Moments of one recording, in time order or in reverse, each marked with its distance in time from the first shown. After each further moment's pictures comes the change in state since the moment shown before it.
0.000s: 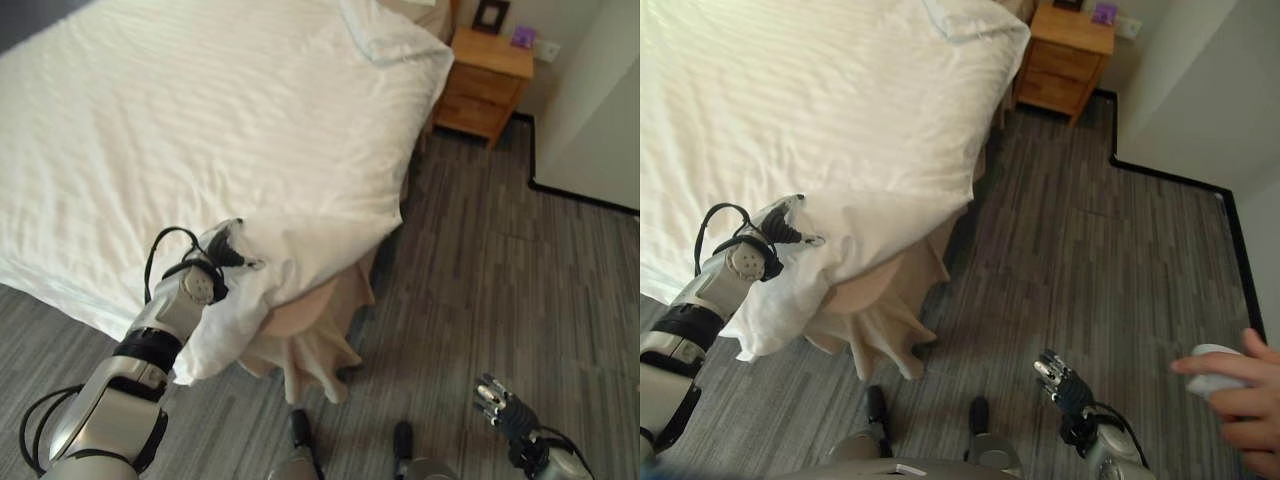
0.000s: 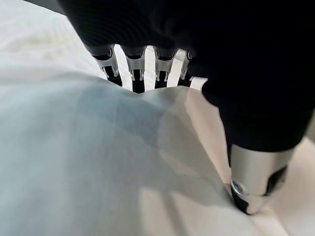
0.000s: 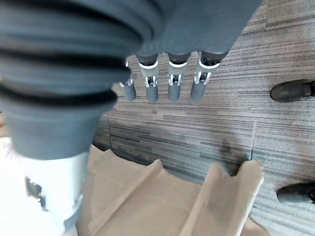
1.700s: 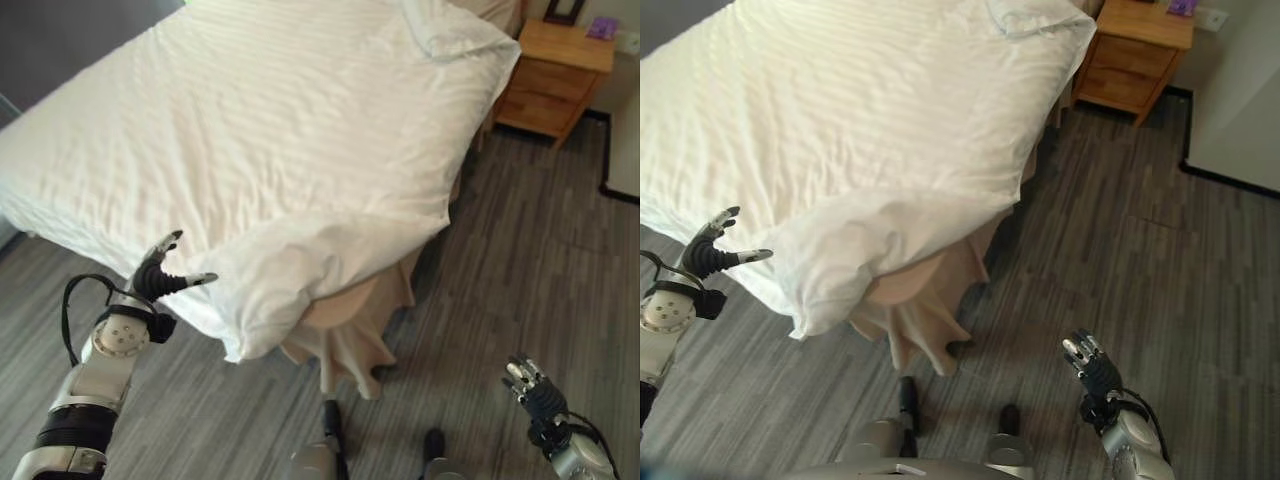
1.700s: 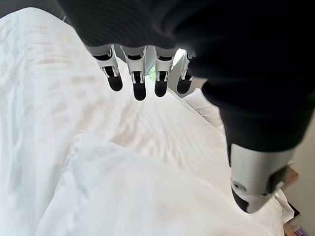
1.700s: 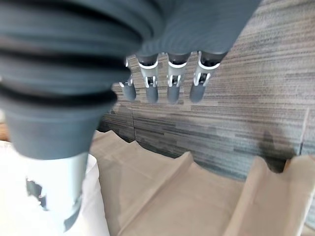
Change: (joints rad) left arm 0.570 0.083 0.477 -0.464 -0.317 -0.158 -0.043; right arm 0.002 0.004 -0.156 0.022 0.014 -0.067 -0.031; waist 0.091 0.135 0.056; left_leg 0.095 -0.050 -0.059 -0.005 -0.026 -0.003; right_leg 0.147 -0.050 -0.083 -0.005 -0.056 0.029
